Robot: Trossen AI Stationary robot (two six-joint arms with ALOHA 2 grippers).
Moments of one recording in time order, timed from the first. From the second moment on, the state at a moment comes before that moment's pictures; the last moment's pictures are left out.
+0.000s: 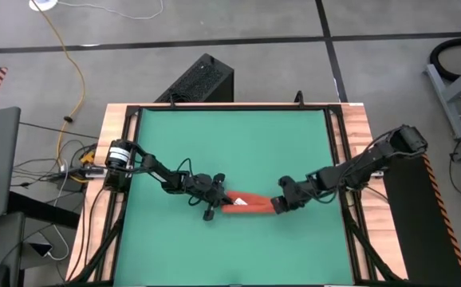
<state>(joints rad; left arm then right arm) -0.10 2.03 0.64 0.80 0.18 0.01 0.34 1.30 0.54 -0.12 -0.03 1.50</state>
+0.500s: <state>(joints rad) -0.10 2.03 0.64 0.82 0.24 -0.07 0.30 1.30 0.54 -0.21 -0.05 1.51</state>
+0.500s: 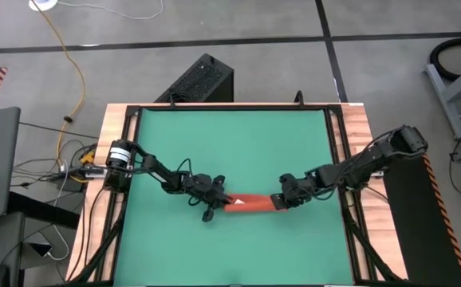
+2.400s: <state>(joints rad) -0.18 1.91 0.85 0.46 -0.20 0.21 0.28 1.30 0.54 -0.16 0.00 1.19</state>
